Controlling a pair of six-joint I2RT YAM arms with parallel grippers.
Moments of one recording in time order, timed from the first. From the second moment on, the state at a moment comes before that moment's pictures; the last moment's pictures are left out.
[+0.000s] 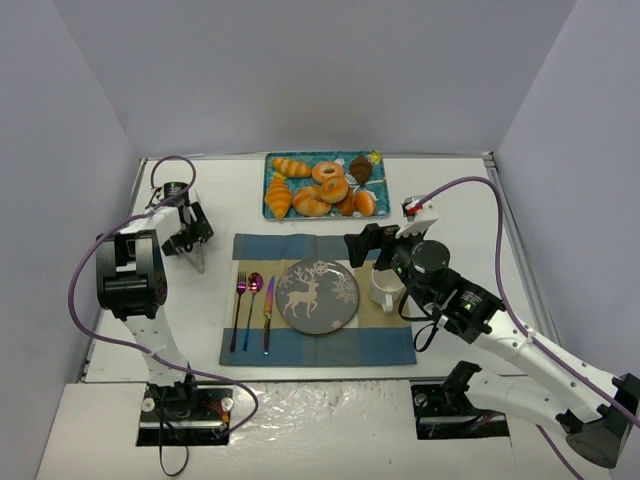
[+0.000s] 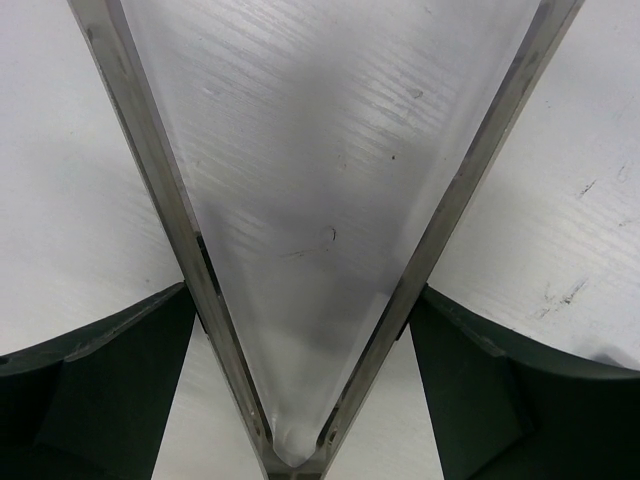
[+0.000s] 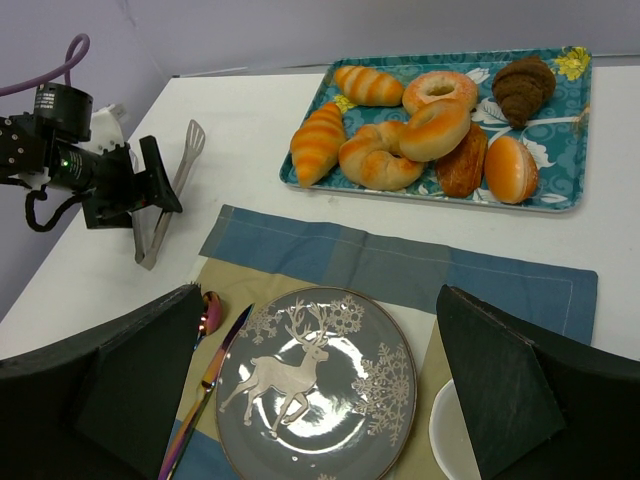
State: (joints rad) left arm 0.08 1.93 1.29 -0.46 -0.16 -0.41; right arm 0.83 0.89 0.81 -0.08 0.39 0.39
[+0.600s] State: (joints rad) left arm 0.08 1.92 1.28 -0.46 -0.17 -0.44; right arm 0.83 0.89 0.81 -0.08 0.39 0.39
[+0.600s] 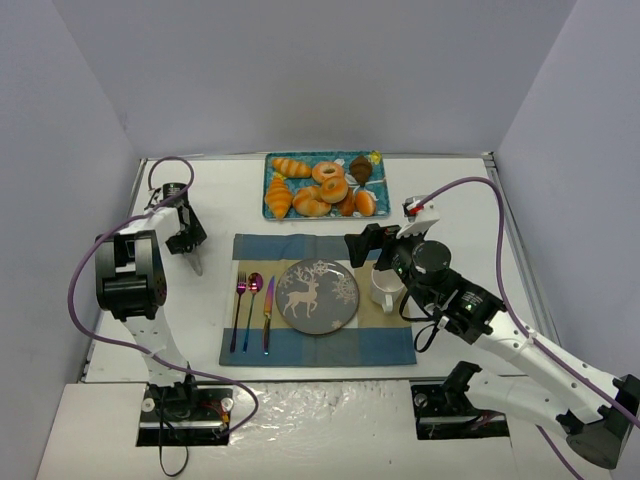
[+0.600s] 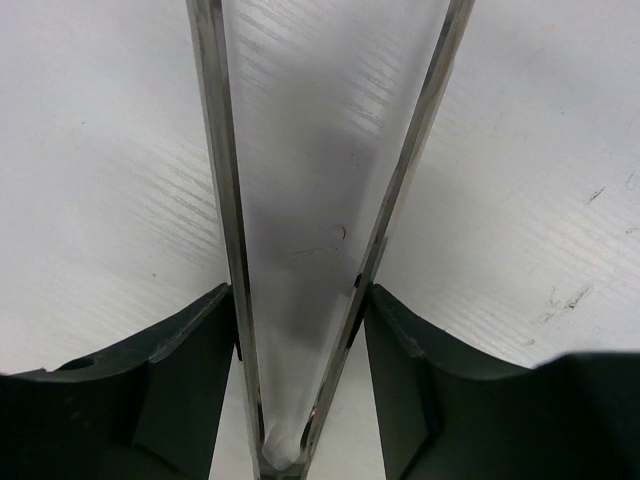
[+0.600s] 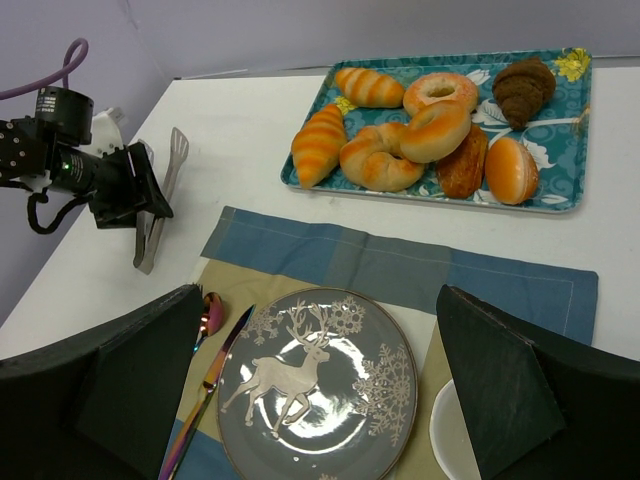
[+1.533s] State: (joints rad) left arm 0.02 1.64 1.27 -0.60 -0.23 -0.43; right arm 0.83 0.89 0.81 -0.08 0.38 0.42
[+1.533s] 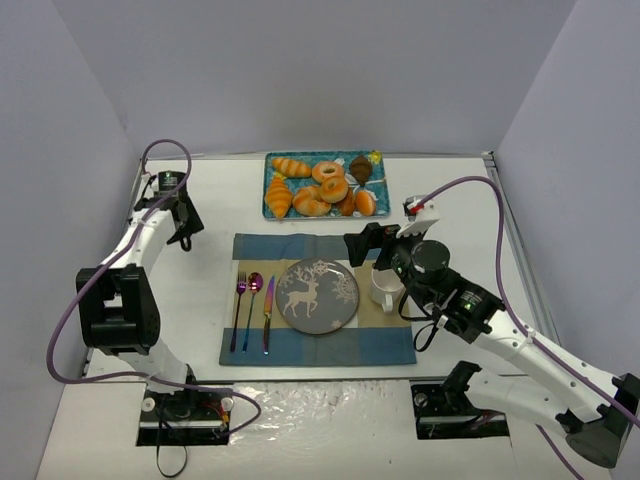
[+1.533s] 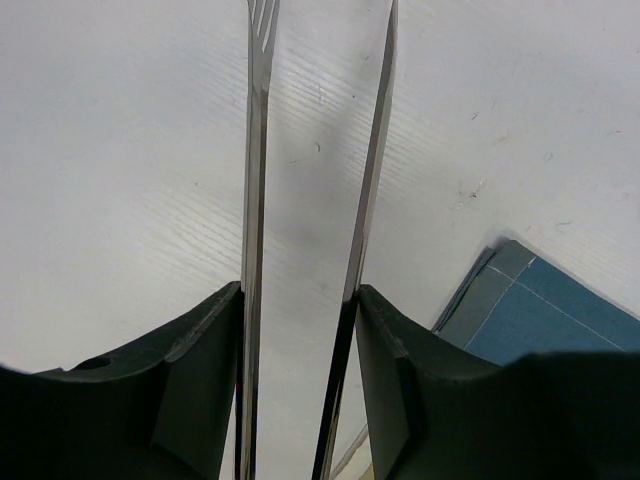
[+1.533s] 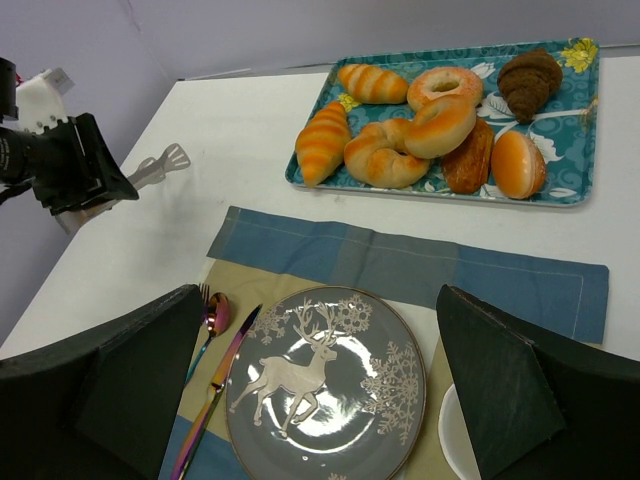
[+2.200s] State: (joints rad) left arm -0.14 1.52 1.36 -0.70 -0.32 -0.37; right arm 0.83 0.89 0.81 -0.12 0.40 0.42
